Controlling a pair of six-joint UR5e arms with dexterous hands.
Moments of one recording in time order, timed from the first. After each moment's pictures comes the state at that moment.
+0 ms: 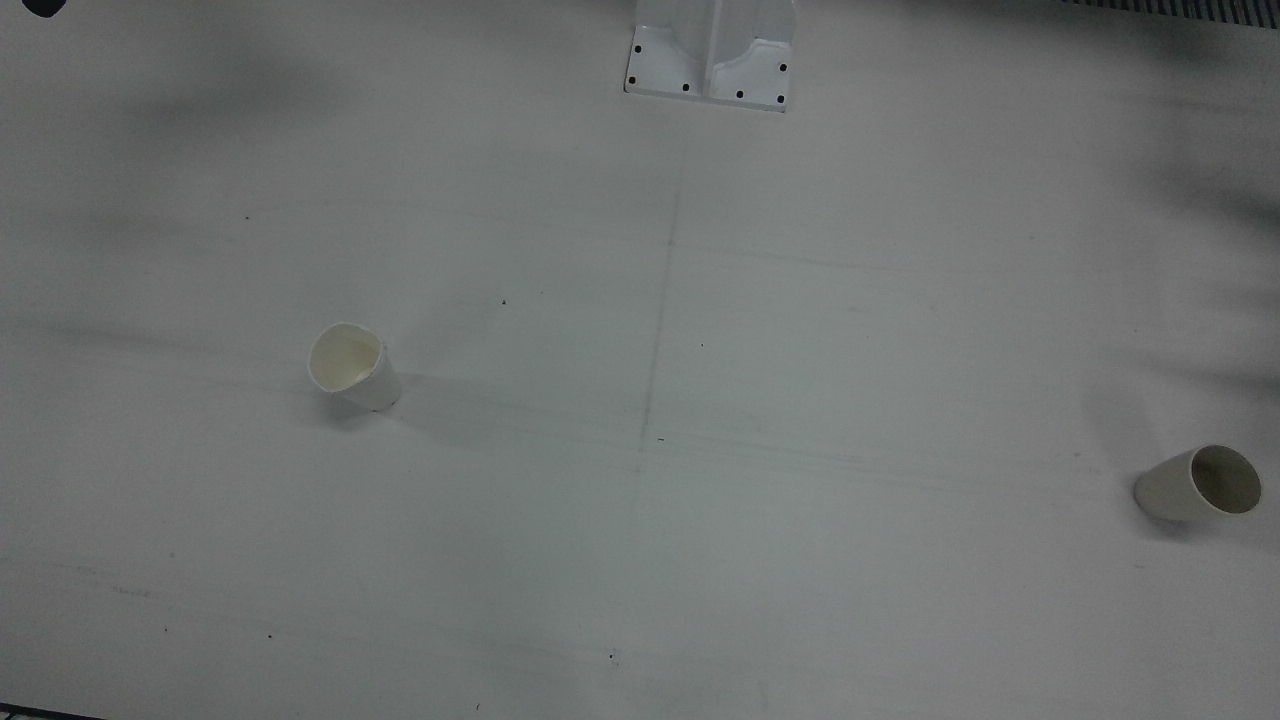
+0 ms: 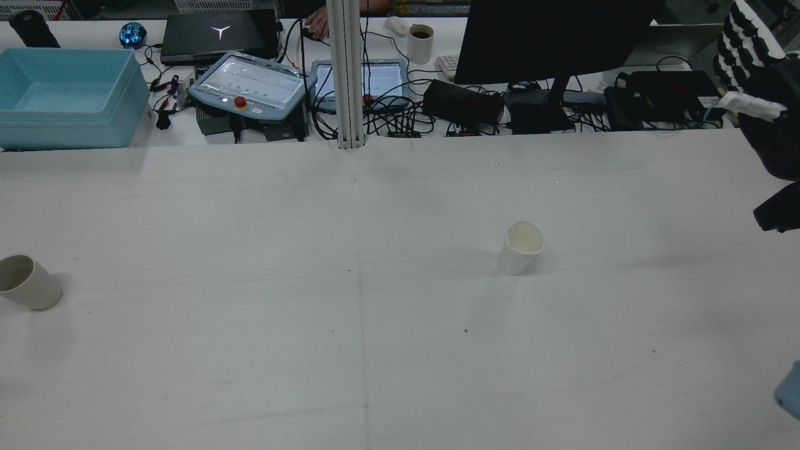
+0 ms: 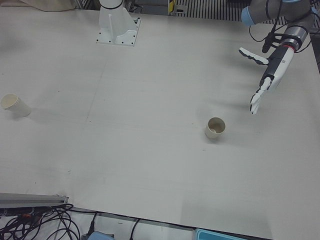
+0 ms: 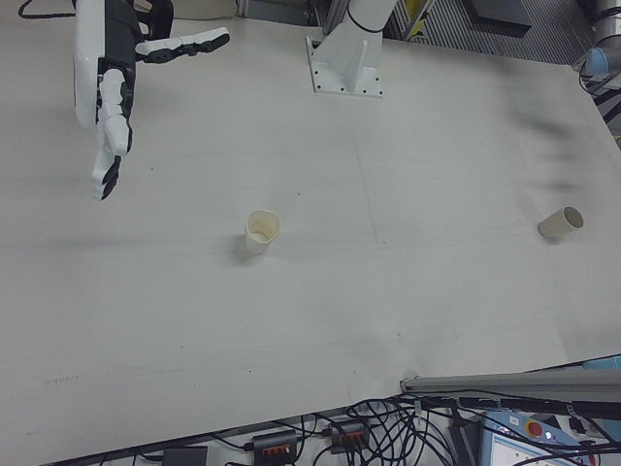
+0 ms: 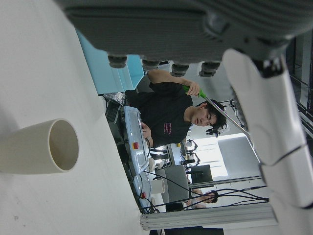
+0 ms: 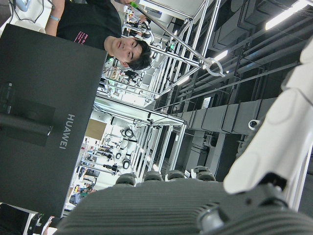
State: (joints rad) left arm -1.24 -1.10 -1.93 -0.29 1.65 0.23; right arm 1.02 -1.61 2.25 -3.56 -0.97 -0.37
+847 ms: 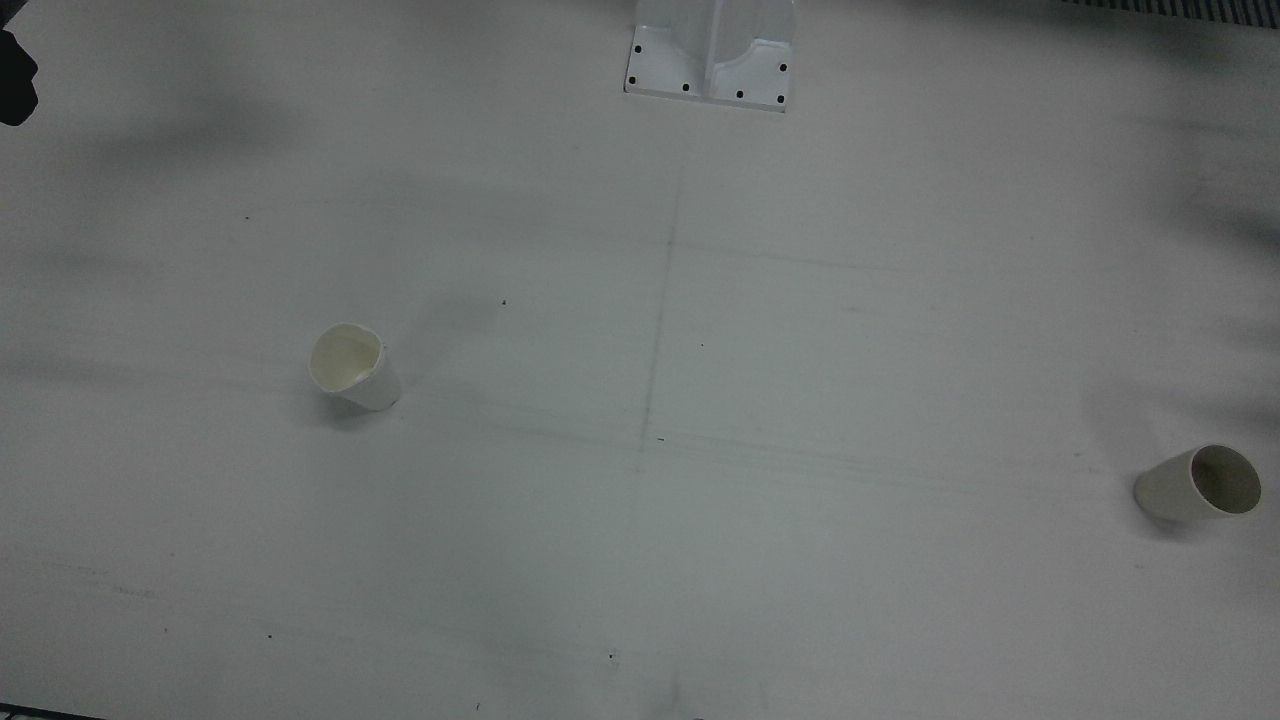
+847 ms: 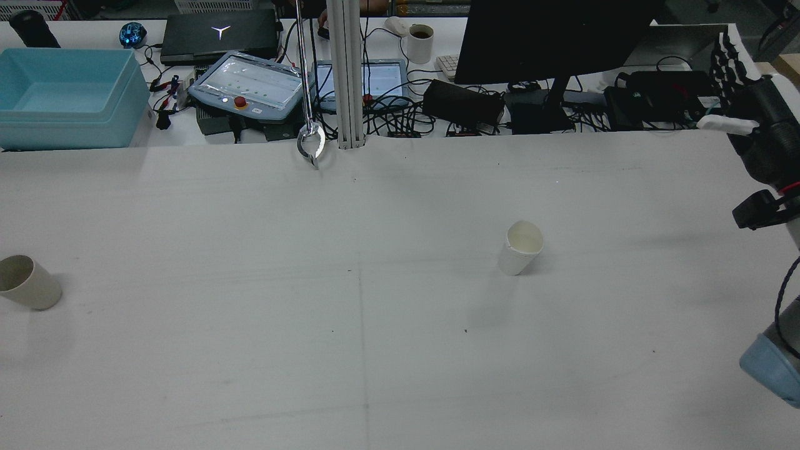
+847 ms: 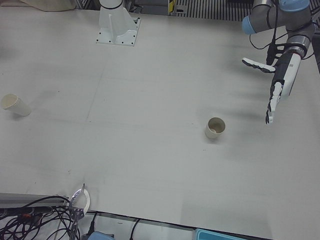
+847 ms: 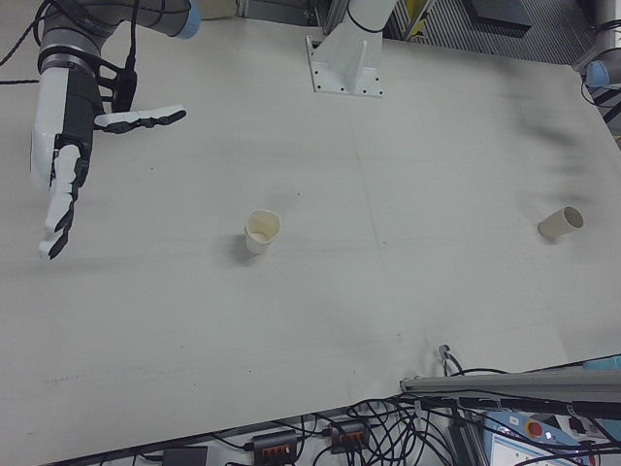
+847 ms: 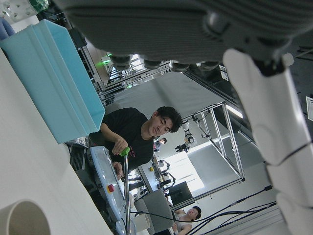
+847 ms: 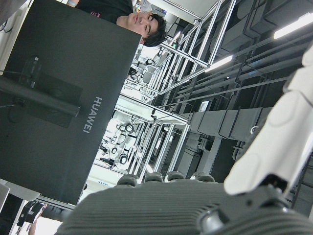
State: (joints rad) left arm -1.26 -1.18 -1.83 -0.41 1.52 0.44; right arm 1.05 -1.60 1.96 -3.24 -0.98 -0.48
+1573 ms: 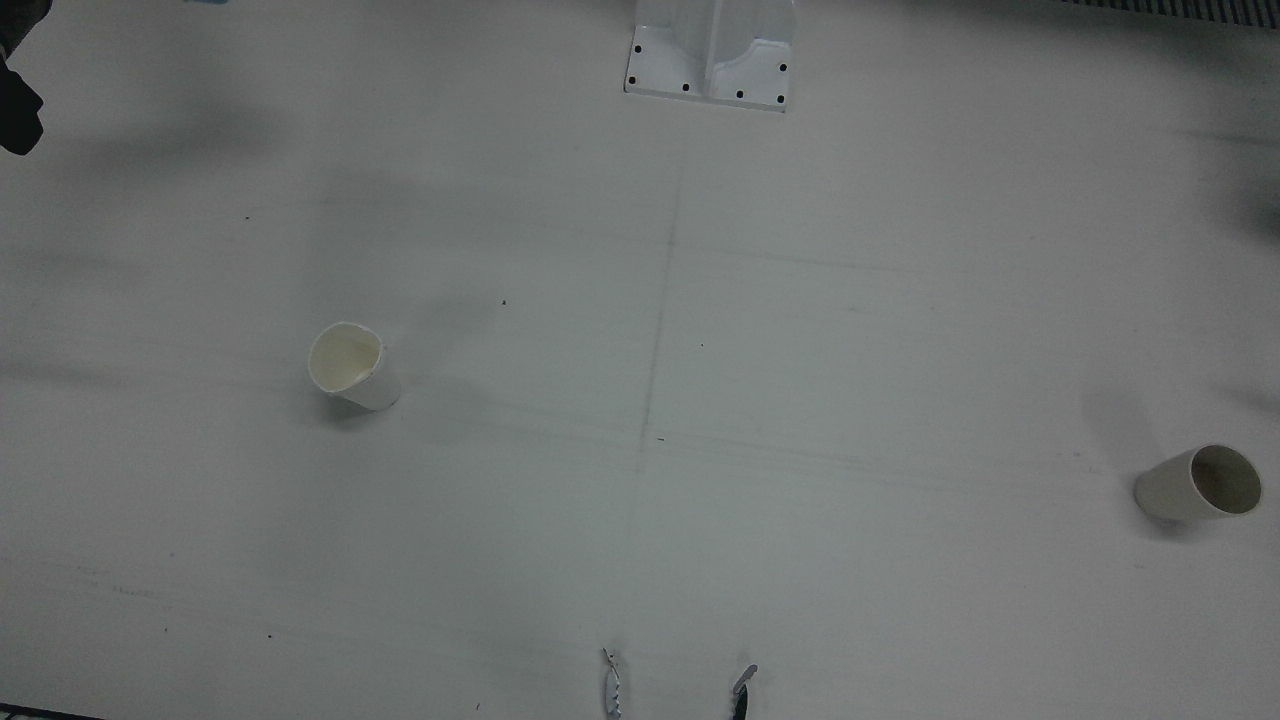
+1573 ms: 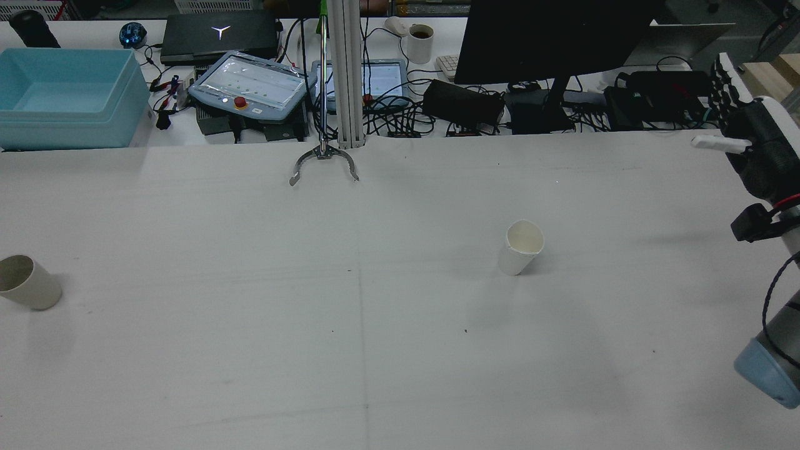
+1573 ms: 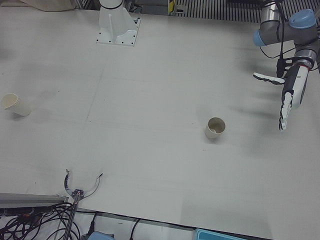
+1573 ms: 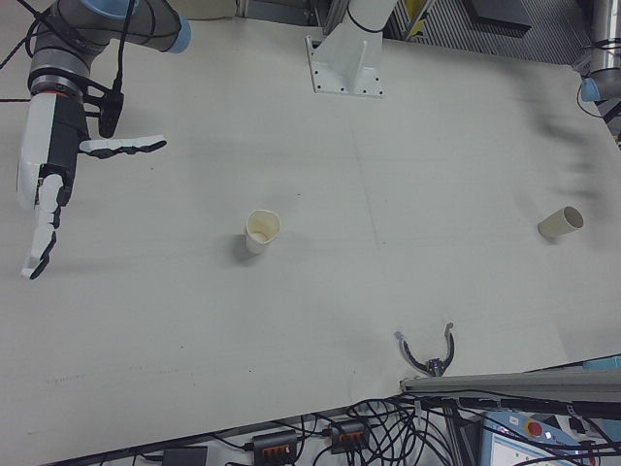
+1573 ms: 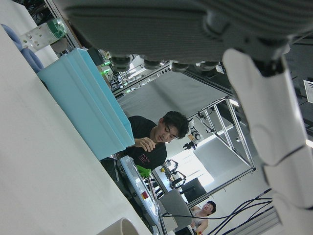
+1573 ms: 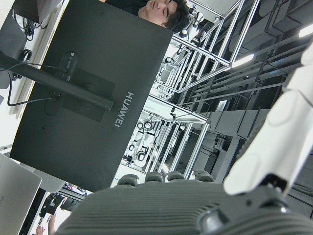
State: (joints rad) left arm -1.25 -1.20 -1.53 -0.69 1.51 0.56; right arm 1.04 -1.61 1.88 -3.23 -0.97 -0.47
